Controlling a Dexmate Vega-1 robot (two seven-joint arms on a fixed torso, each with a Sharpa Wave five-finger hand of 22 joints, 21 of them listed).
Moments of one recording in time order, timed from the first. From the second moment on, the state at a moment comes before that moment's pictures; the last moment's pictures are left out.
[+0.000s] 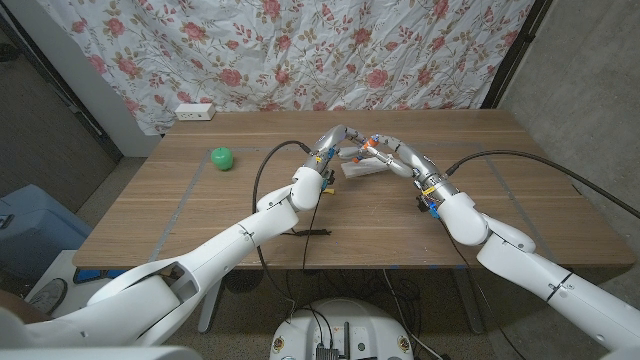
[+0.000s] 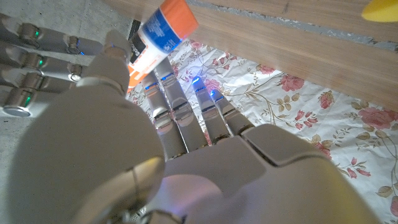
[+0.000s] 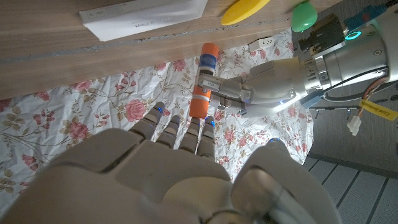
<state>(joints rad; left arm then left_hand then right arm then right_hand) 0.62 0.37 0.80 -1.44 0.30 -0.01 0.41 0.96 -0.05 0.37 -0.18 0.18 1.12 -0.11 0.22 0.18 1.21 -0.13 0.21 0.19 0.61 -0.06 0.20 0.17 0.28 -0.04 0.19 0.17 -1.06 -0.81 -0.49 -1.88 -0.24 0.08 -0.24 0.36 0.12 -0.03 0.07 0.24 0.29 -0.09 0.20 0.18 0.27 -0.11 0.19 0.18 0.00 -0.03 0.21 0.20 0.13 0.02 0.18 0.16</state>
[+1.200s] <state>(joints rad) 0.63 0.38 0.79 -1.46 0.30 -0.03 0.41 0.97 -0.05 0.36 -0.18 0.17 1.13 -0.10 0.22 0.18 1.21 -0.13 0.20 0.19 0.61 -0.06 0.19 0.17 0.28 -0.04 0.19 0.17 -1.08 -0.80 -0.47 -1.88 -0.21 0.12 -0.27 0.35 0.13 -0.02 0.07 0.24 0.30 -0.09 0.20 0.18 0.28 -0.10 0.19 0.18 0.01 -0.03 0.21 0.20 0.15 0.01 0.19 0.16</state>
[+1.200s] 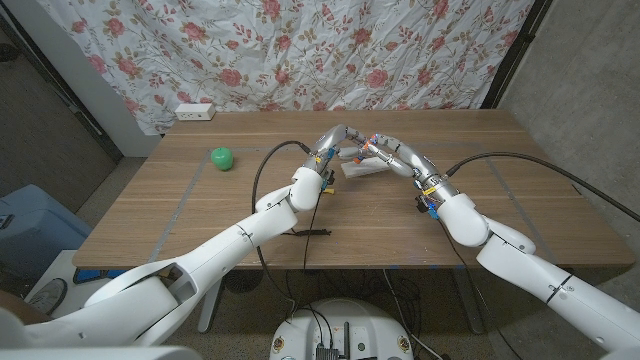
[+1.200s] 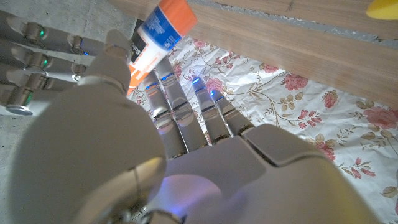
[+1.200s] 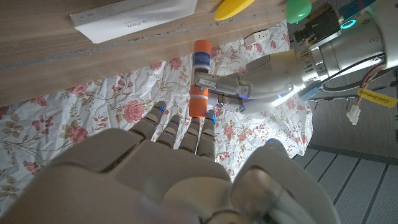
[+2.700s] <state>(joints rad) 0.65 0.48 0.76 -1.59 0.30 0.03 0.30 0.97 -0.05 0.32 -0.15 0.18 1.13 -0.10 0.21 0.18 1.19 -0.17 0.19 0.19 0.59 -0.06 0.18 0.17 0.28 -0.04 0.19 0.17 -1.10 -0.76 -0.39 -1.86 -0.13 0.14 -0.32 0.34 0.13 -0.01 0.06 0.24 0.30 -0.09 0.19 0.18 0.29 -0.09 0.19 0.19 0.02 -0.03 0.21 0.20 0.16 0.01 0.19 0.16</state>
